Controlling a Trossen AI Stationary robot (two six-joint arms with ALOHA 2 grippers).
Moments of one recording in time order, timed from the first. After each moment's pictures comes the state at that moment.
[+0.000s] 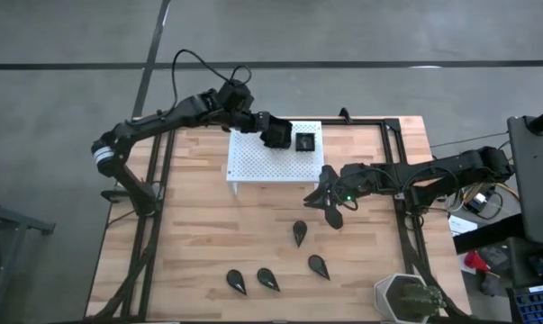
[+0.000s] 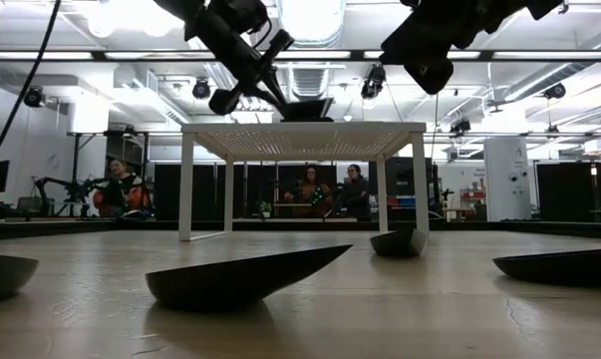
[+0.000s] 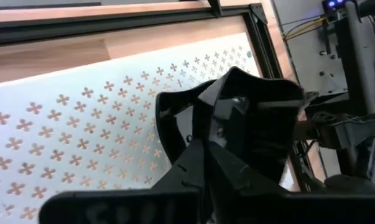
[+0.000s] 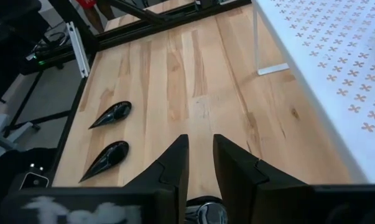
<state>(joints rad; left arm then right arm) 0.54 1.58 1.47 -0.58 0.19 -0.81 0.08 1.18 0.80 -0.12 -0.05 0.36</state>
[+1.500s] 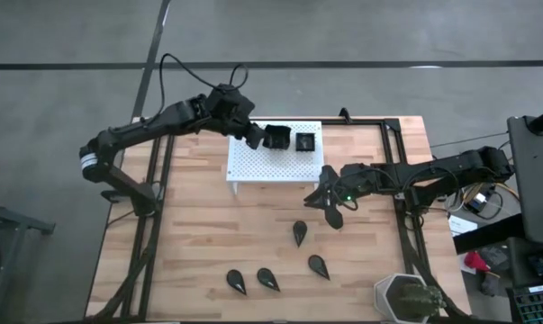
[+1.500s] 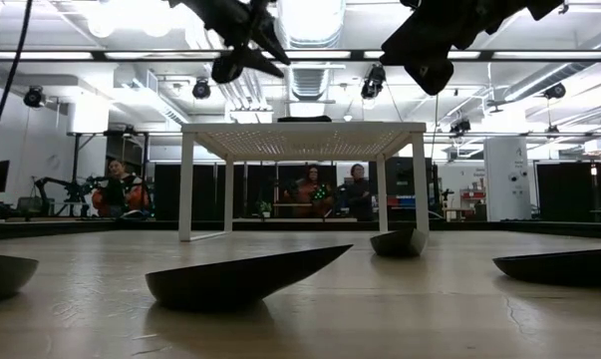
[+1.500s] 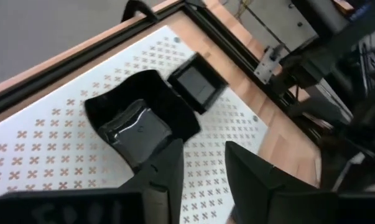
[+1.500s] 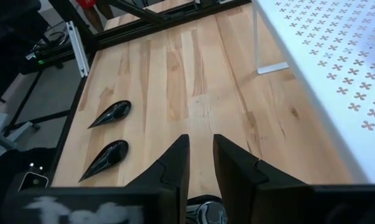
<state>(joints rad) 0.42 1.46 1.47 -0.61 0.17 -0.47 0.08 1.18 0.79 -0.12 -0.05 0.36</state>
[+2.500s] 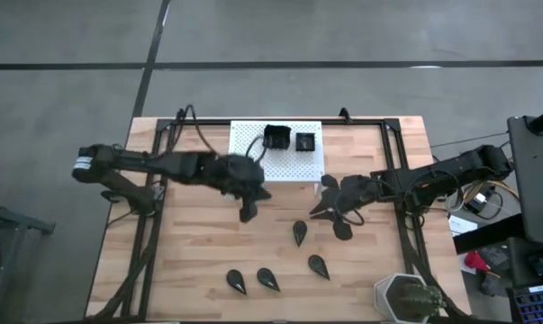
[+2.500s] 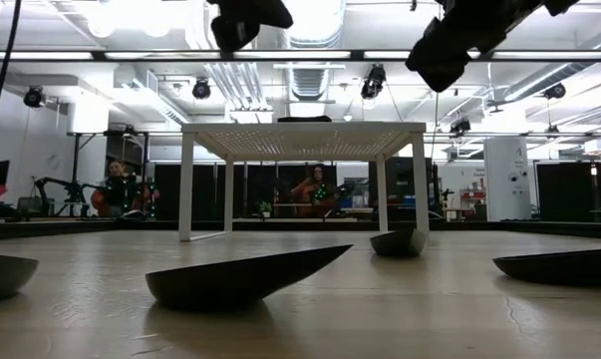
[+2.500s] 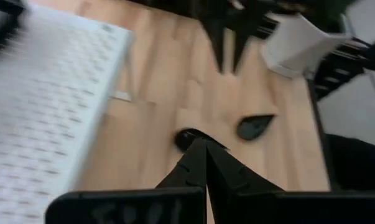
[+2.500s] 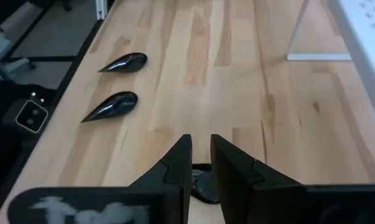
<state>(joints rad) -0.06 1.41 1.30 -0.51 0.02 -0.29 0.17 1.18 0.78 -0.20 -0.06 0.17</state>
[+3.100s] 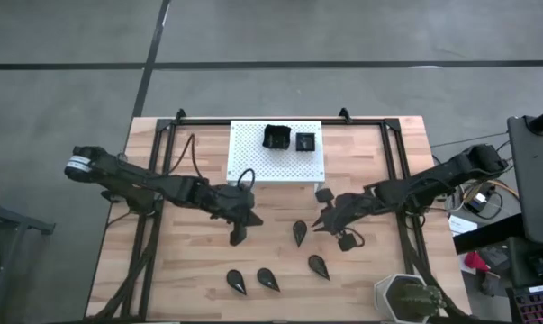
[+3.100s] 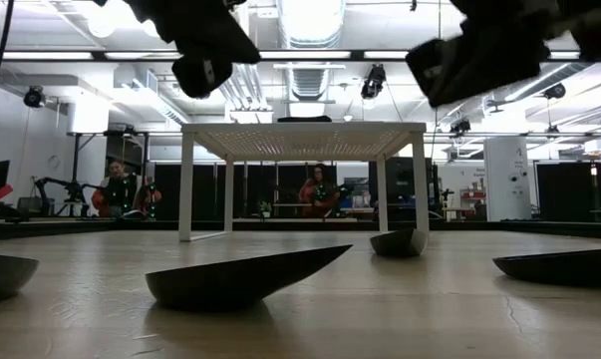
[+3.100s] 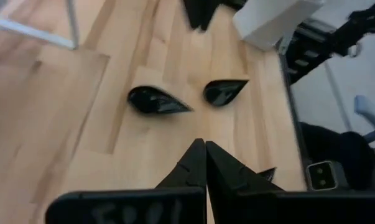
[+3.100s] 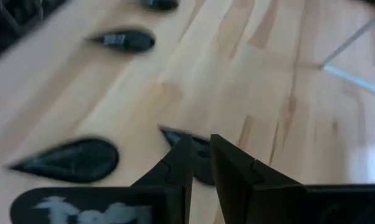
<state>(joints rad) -0.20 1.33 0.93 -0.16 0.02 -0.46 0.27 1.27 0.72 -0.17 -0.02 -0.17</state>
